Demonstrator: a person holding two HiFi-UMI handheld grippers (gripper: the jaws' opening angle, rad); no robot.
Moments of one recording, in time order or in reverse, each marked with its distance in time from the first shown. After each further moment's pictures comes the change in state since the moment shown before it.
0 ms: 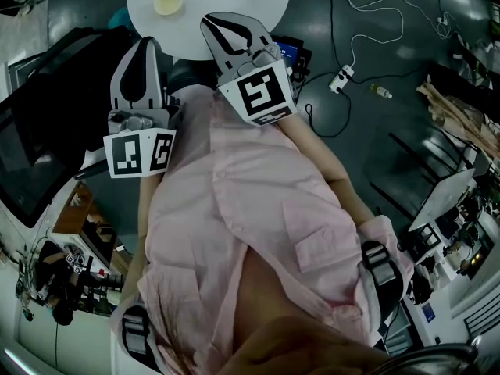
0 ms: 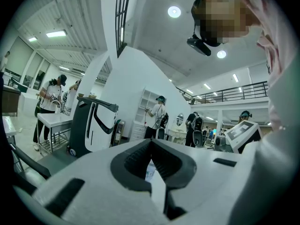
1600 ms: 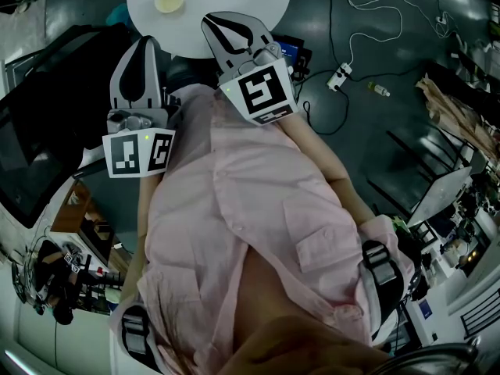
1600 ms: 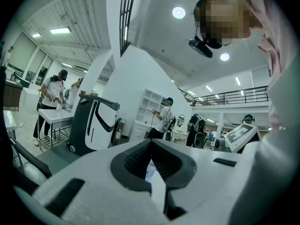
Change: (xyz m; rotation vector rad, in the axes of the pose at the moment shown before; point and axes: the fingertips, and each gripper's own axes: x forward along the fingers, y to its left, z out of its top) left arm -0.001 0.008 0.002 -0.042 0.001 0.006; right arm 0.005 0.003 -0.001 0.006 0.030 0.012
